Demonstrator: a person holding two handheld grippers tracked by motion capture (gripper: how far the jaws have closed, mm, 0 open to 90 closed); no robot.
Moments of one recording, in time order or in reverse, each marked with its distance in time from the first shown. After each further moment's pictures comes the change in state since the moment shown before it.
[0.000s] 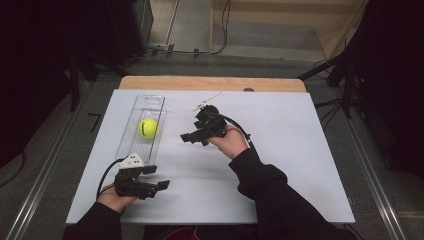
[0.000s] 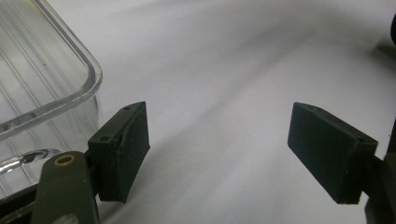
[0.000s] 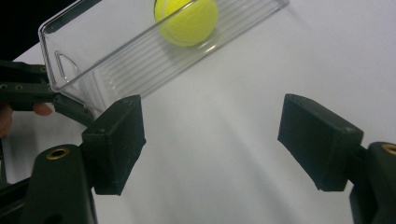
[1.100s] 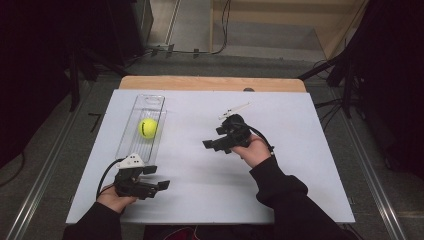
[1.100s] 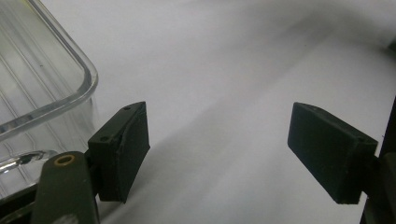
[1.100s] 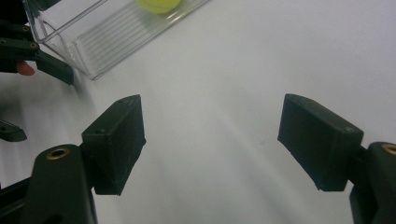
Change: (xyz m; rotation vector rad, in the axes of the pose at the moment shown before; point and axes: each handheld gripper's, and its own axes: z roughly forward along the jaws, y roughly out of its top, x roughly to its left) left arm -0.001 0.001 -0.001 0.002 -0.008 0.001; right arm -0.019 -0.052 -0.039 -0.037 -0.048 0.031
